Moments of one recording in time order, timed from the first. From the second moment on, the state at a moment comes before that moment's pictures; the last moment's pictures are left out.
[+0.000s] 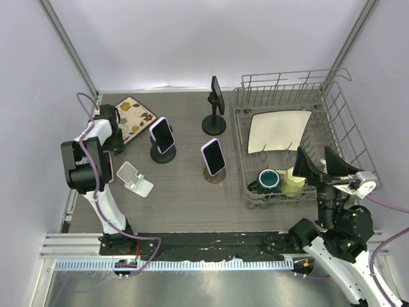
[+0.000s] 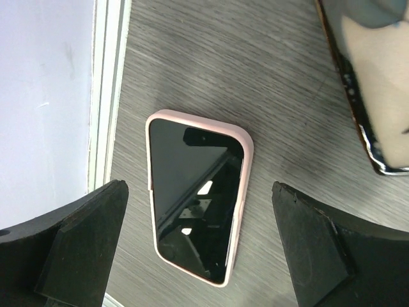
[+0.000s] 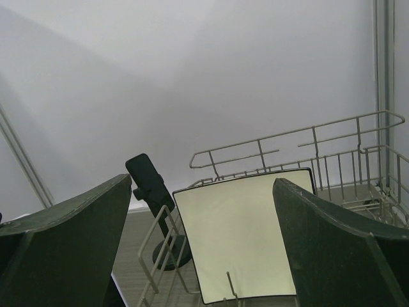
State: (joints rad) left arm 0.18 1.94 1.35 -0.64 -0.49 -0.01; right arm 0.63 0.01 0.46 0.13 0.51 0.00
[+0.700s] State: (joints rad) left arm 0.13 1.27 1.17 -0.56 -0.19 -0.23; right arm 0.63 0.01 0.46 0.13 0.51 -0.01
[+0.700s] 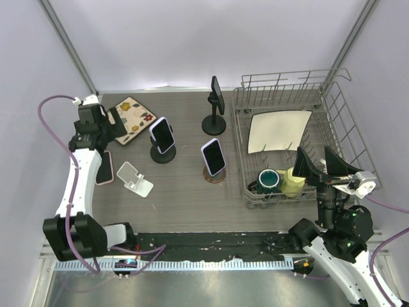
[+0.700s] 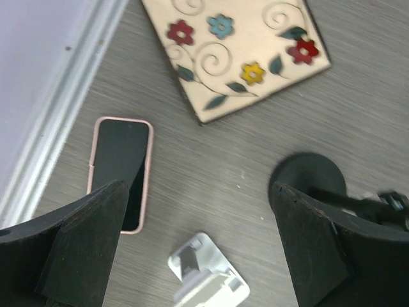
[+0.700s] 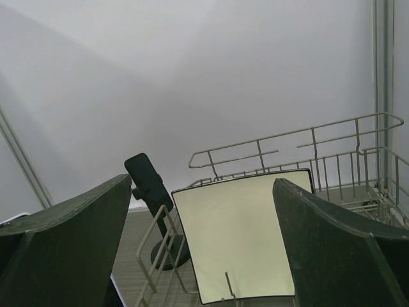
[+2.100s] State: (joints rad) left arm -0.08 1.00 0.74 -0.57 -0.16 -0.50; right arm 0.63 0.01 0.46 0.14 0.51 -0.03
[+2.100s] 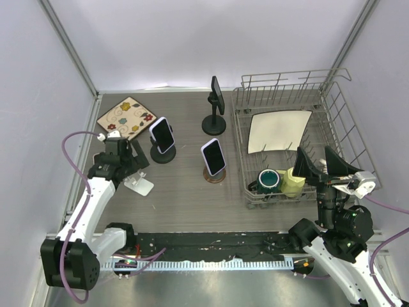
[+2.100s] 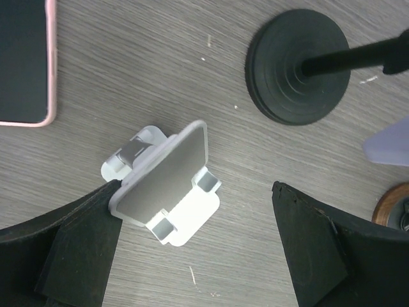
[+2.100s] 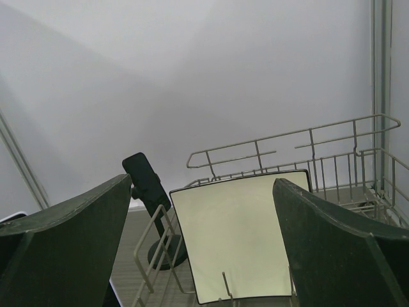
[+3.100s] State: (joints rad) left arm -0.12 0.76 0.75 -0.65 -0.19 -0.41; right arm 0.63 0.57 0.86 -0.19 0.20 0.09
